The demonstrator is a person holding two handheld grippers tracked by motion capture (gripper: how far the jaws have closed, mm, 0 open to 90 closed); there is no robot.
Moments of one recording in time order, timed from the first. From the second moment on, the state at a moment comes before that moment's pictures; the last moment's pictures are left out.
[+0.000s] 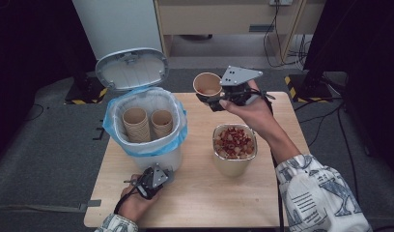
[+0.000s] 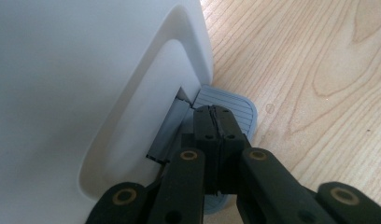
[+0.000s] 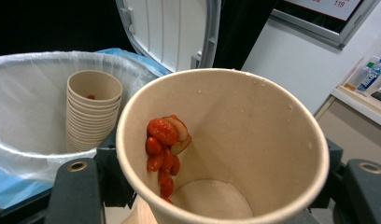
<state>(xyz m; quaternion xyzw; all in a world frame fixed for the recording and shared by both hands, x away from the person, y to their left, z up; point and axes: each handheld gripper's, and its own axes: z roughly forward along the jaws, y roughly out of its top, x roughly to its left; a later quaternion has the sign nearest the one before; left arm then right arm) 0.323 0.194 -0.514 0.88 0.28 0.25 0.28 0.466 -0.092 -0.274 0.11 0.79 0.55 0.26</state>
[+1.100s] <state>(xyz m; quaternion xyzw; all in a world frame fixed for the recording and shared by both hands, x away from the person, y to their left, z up) 0.323 0.194 -0.514 0.88 0.28 0.25 0.28 0.464 -0.072 -0.274 0.13 0.77 0.58 0.22</state>
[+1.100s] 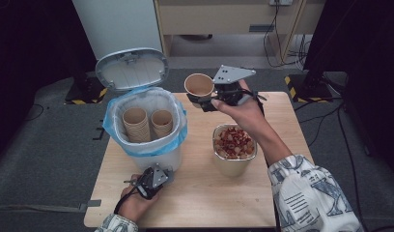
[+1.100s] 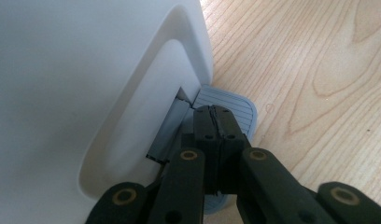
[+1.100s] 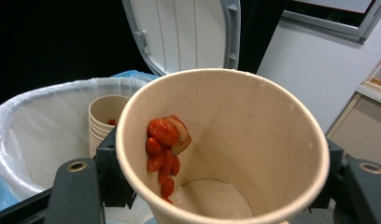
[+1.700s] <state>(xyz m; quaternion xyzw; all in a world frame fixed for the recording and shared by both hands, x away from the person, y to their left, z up) 0.323 0.194 -0.514 0.88 0.28 0.25 0.28 0.467 -0.050 -0.267 0.13 0.77 0.59 0.20</state>
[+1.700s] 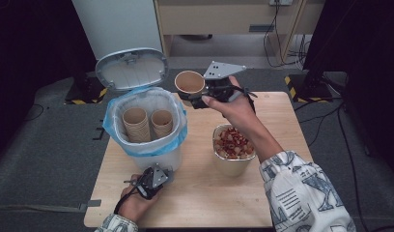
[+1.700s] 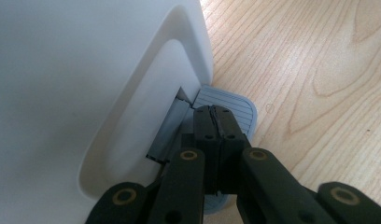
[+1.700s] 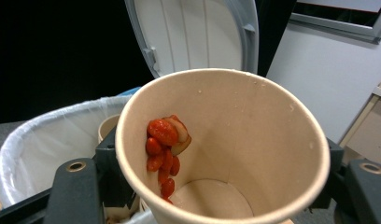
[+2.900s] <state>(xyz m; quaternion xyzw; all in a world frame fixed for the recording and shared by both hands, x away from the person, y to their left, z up) 0.323 0.194 -0.514 0.88 0.28 0.25 0.28 0.458 0.005 -0.284 0.11 0.78 0.60 0.14</state>
